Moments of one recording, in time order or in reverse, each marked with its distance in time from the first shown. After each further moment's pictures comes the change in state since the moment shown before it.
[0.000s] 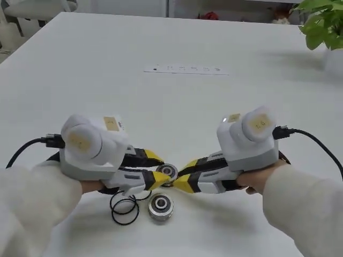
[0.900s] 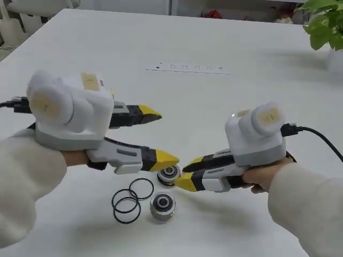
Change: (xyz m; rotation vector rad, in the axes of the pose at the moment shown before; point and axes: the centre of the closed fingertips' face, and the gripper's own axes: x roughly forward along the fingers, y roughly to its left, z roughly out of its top) left arm -0.030 0.007 0.051 0.108 -0.105 0.023; right arm -0.003 -0.001 0.002 0.082 -0.012 0.013
